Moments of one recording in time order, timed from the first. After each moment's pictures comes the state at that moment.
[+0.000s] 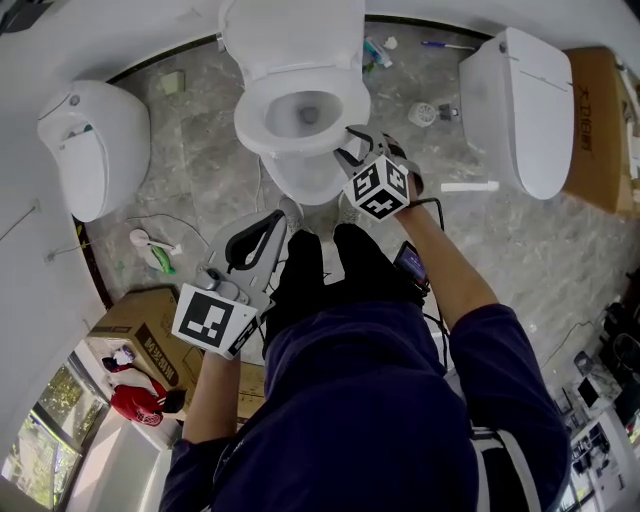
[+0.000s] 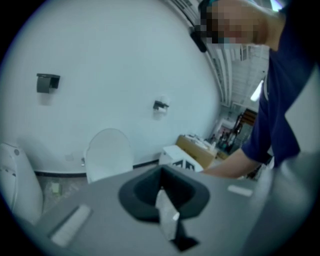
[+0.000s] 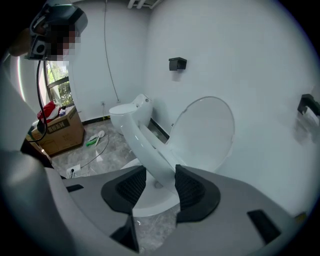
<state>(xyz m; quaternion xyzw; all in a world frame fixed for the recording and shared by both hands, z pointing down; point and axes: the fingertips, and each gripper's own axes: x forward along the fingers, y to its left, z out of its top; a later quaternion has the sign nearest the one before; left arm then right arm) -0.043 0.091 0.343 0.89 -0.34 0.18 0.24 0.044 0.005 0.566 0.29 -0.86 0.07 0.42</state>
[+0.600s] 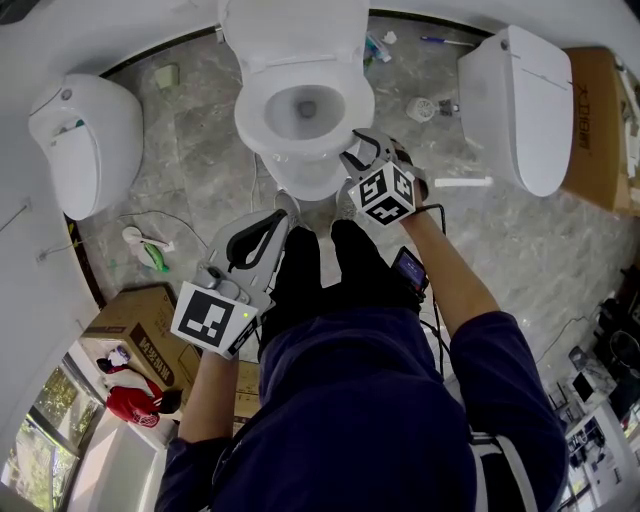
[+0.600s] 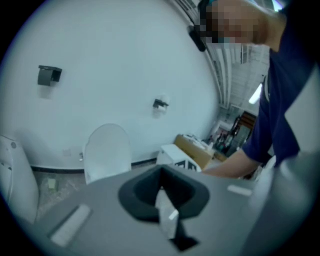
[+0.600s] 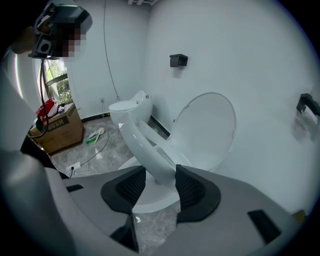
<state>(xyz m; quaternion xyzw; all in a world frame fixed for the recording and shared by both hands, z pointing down) -0.054 0.098 0.361 0.89 -0.33 0.18 0.25 0.047 0.023 0.581 0.29 -0.85 0.08 0.44</state>
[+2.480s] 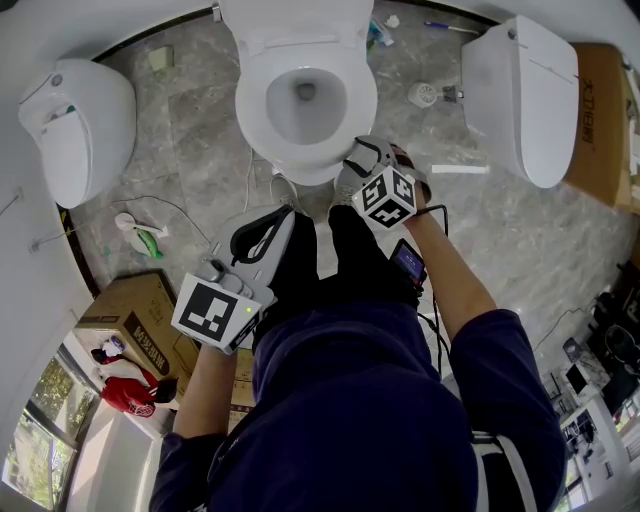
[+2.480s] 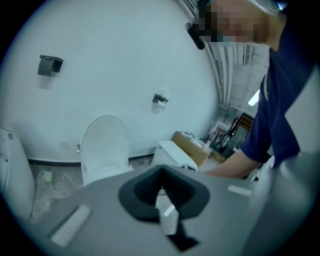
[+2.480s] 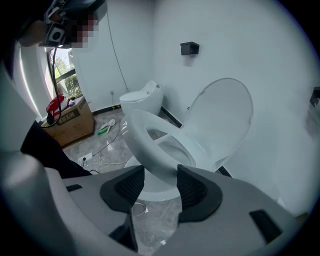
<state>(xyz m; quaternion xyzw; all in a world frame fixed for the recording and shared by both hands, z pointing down) -0.052 0.110 0.382 0.89 -0.32 0.19 0.28 0.047 0.077 0.624 0.24 -0.84 0.10 0.47</state>
